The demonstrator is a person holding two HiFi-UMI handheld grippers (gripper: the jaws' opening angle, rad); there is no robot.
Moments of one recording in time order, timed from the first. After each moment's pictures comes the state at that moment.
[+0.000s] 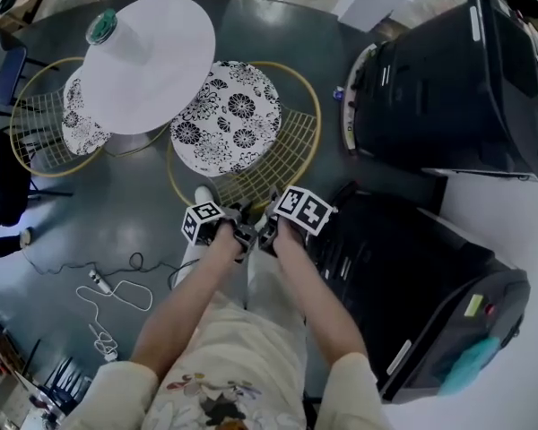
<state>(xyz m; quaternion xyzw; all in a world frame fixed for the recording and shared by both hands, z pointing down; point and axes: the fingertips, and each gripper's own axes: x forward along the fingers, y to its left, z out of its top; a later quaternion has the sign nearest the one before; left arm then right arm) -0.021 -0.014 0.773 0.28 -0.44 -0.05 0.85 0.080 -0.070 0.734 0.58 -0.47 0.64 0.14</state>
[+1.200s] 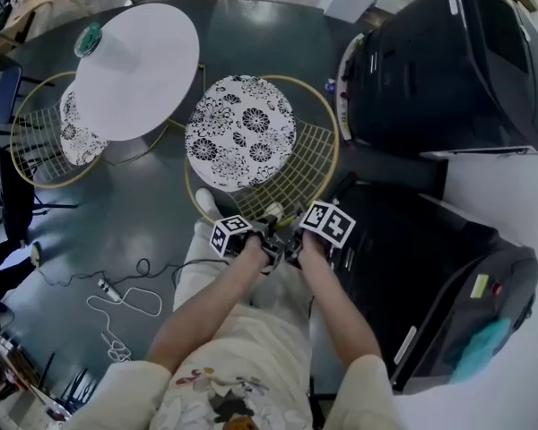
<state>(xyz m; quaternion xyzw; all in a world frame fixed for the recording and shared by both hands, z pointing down) 0.059 0.064 0.776 0.23 -0.42 0.00 0.88 0.161 0.009 0.735 0.61 -0.43 0.65 0.16</state>
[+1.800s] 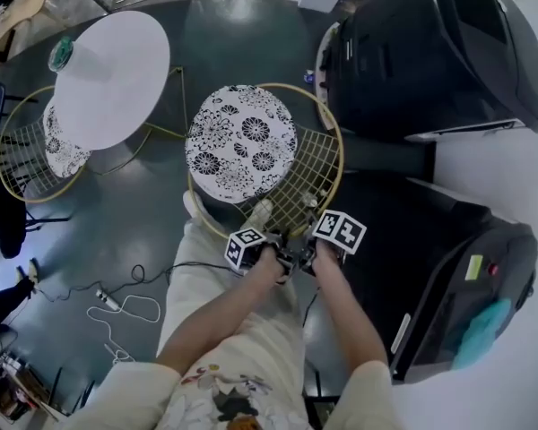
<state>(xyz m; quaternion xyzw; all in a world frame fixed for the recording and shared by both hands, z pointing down) 0.138 0.131 0.775 0.22 -0.39 0.02 0.89 0.239 0.074 0.734 0.62 -0.40 0.65 0.17</state>
